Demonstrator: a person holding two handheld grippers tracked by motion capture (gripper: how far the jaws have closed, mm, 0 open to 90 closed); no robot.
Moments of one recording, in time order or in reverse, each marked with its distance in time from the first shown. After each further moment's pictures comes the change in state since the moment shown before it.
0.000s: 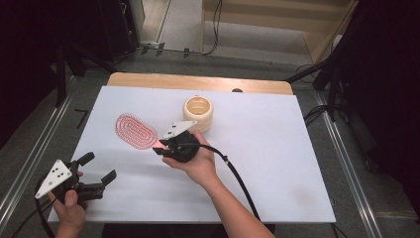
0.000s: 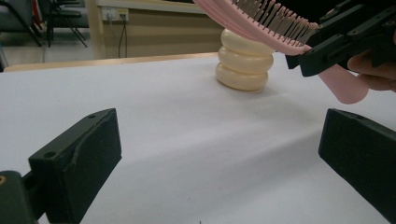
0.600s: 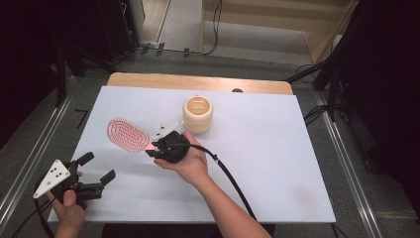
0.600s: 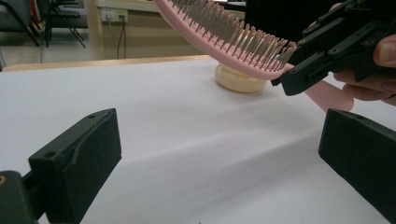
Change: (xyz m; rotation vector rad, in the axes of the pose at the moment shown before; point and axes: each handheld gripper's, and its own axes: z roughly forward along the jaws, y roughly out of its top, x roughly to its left) left arm 0.002 0.000 -0.001 -0.010 -0.009 -0.012; right arm 0.007 0.010 0.023 0.055 0.016 -0.033
